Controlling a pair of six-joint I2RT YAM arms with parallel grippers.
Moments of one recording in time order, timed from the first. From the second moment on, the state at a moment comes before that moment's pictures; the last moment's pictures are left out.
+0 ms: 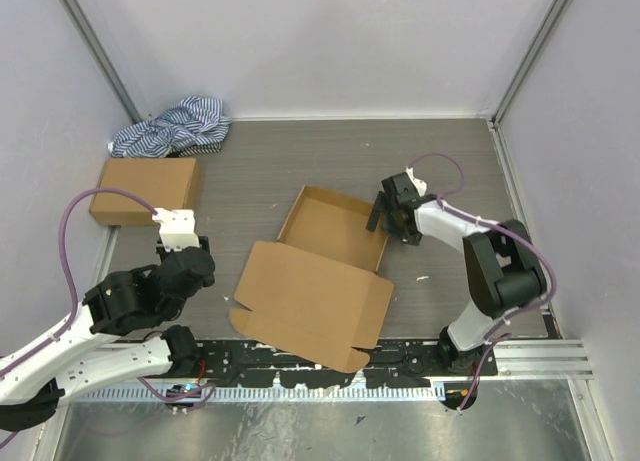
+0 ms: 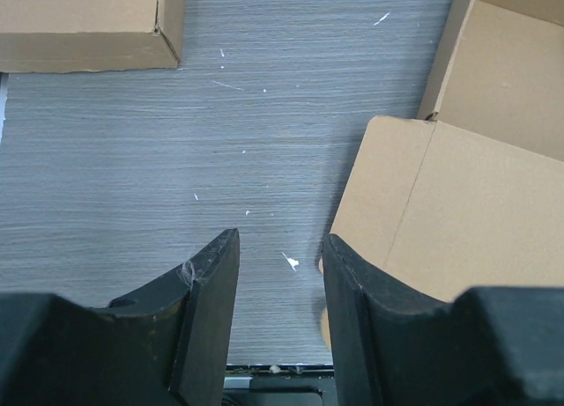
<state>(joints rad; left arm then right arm) -1.06 0.64 0.93 -1.13 -0.85 -0.71 0.36 1.68 0.97 -0.39 0.19 0.65</state>
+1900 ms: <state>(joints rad) -1.06 0.64 0.93 -1.14 -0.86 -0.72 0.31 1.83 1.24 -0.45 0.18 0.38</state>
